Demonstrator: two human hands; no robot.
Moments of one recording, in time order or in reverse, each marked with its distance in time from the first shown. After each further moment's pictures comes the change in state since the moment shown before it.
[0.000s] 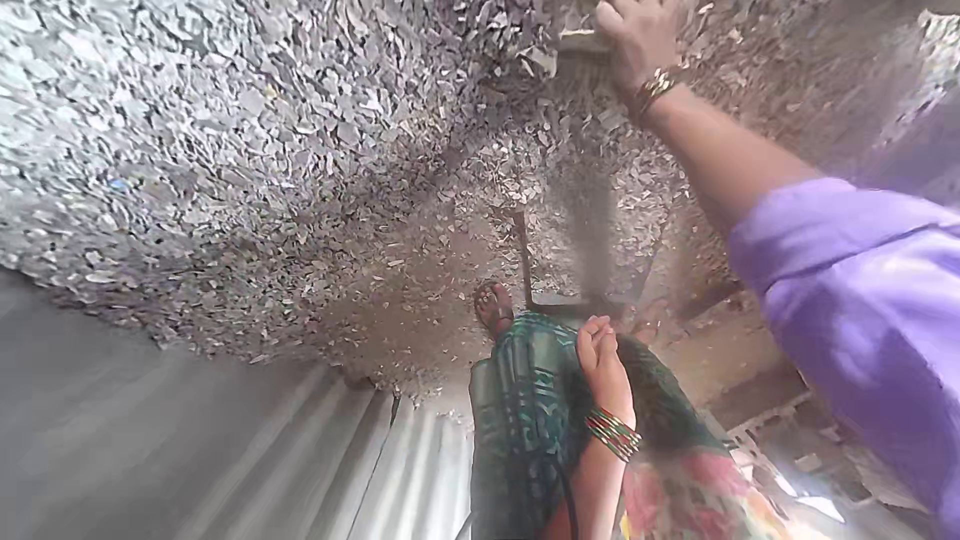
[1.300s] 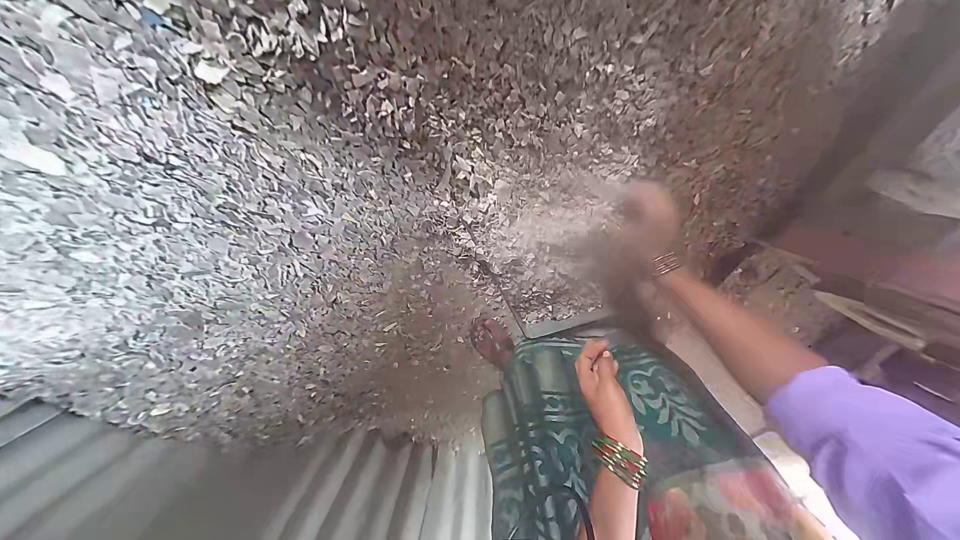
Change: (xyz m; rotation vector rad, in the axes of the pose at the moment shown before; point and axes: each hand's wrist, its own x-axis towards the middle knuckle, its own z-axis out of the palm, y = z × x) left_hand 0.005 -0.045 0.027 0.230 0.026 0.012; right_hand -0.258 0.039 0.044 0.459 0.166 0.530
